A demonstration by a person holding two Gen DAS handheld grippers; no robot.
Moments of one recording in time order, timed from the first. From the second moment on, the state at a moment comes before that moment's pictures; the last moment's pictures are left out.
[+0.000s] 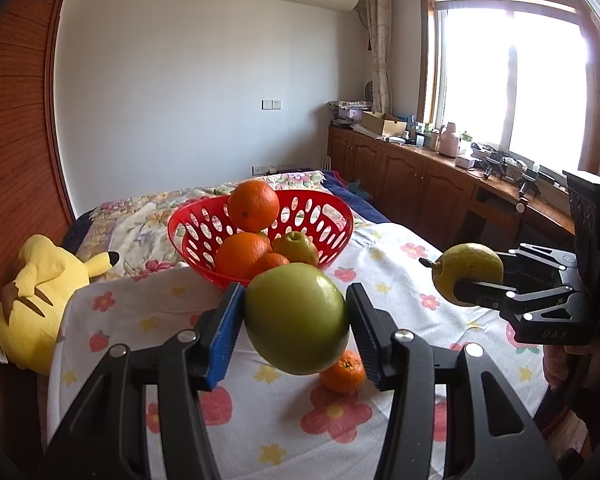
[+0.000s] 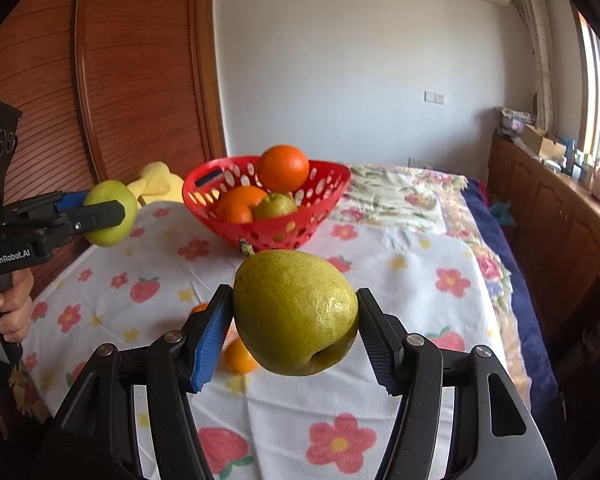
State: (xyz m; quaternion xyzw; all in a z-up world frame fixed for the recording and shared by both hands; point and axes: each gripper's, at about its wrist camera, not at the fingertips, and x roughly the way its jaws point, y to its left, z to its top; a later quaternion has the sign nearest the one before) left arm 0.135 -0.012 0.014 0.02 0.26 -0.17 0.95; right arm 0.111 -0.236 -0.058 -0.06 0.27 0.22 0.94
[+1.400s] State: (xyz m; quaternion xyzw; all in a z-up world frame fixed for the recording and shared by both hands) left arm 0.259 -0.003 -0.008 0.04 0.29 -0.15 0.94; right arm 0.271 -0.166 -0.044 -0.11 0.27 0.26 0.92
